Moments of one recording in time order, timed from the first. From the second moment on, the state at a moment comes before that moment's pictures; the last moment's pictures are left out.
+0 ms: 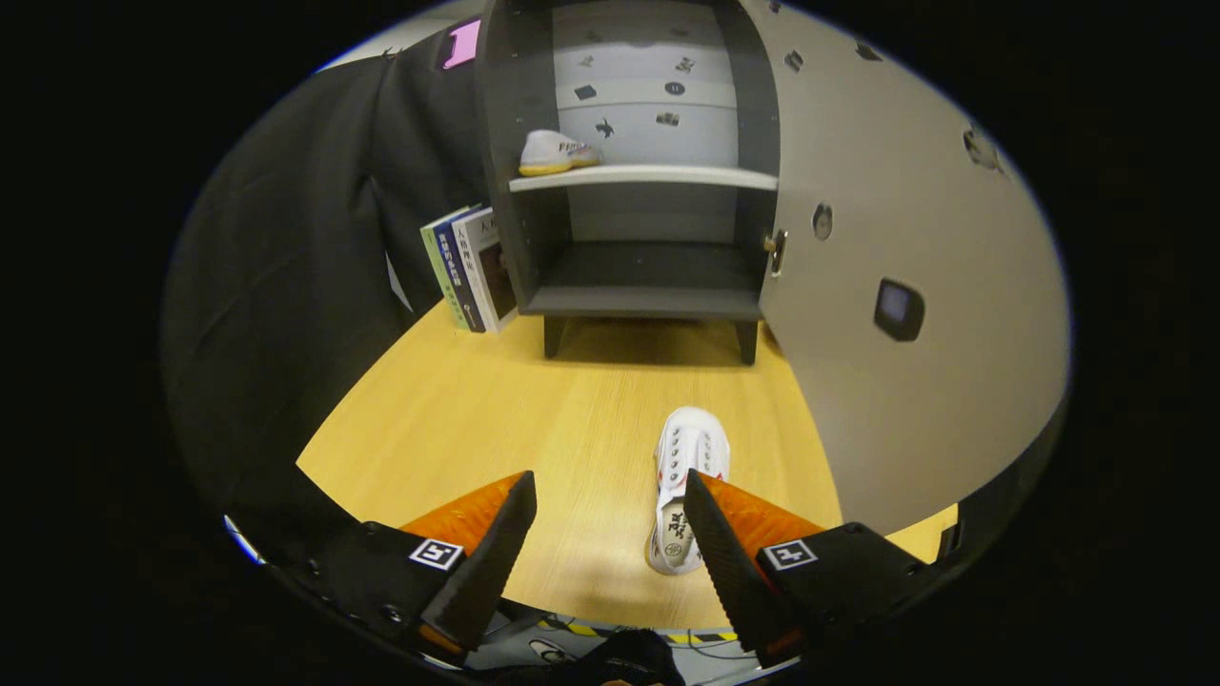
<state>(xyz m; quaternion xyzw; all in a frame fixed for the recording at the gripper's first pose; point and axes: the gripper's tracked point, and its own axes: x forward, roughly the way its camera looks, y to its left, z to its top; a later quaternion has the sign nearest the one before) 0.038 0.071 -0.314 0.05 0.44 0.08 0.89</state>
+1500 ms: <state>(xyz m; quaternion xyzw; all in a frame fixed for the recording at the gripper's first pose) 0.103 0.035 -0.477 -0.01 0.46 0.04 0.89</state>
